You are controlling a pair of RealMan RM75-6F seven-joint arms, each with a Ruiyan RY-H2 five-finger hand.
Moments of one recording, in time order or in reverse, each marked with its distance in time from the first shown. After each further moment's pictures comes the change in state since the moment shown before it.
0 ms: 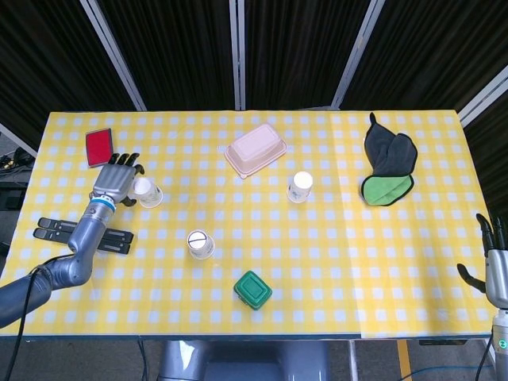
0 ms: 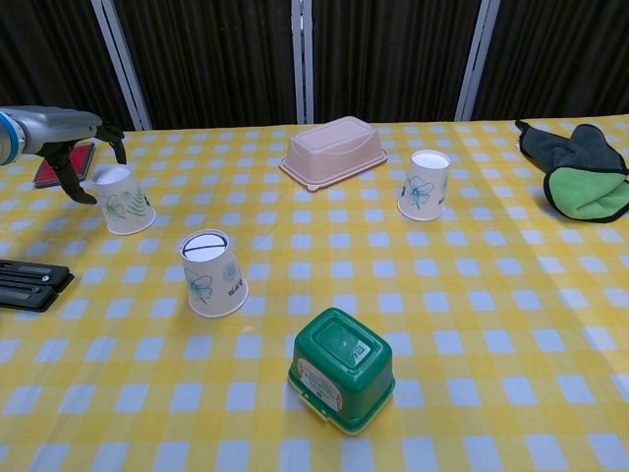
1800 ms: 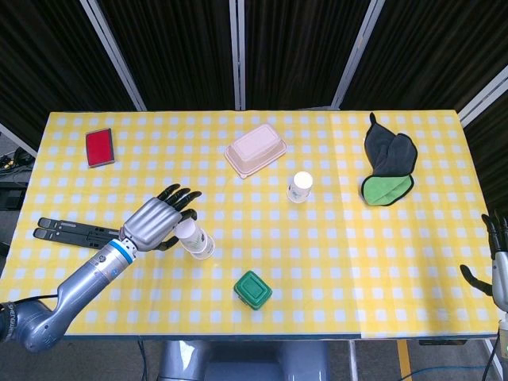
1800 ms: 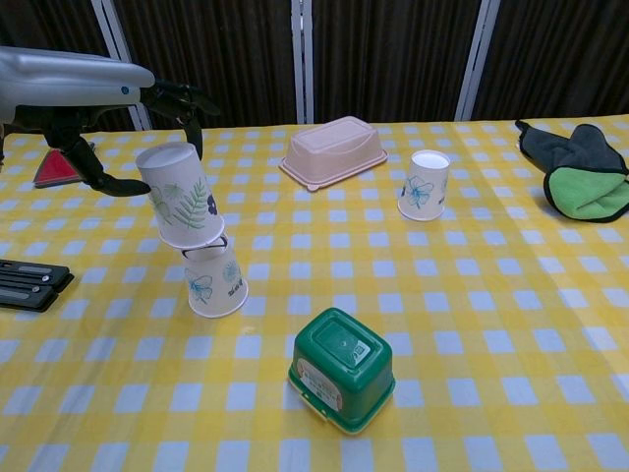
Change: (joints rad) left arm 0.033 0.390 0.110 -0.812 0.378 0.192 -0.097; right arm -0.019 0.039 -0.003 -0.032 -0.025 0.030 0.061
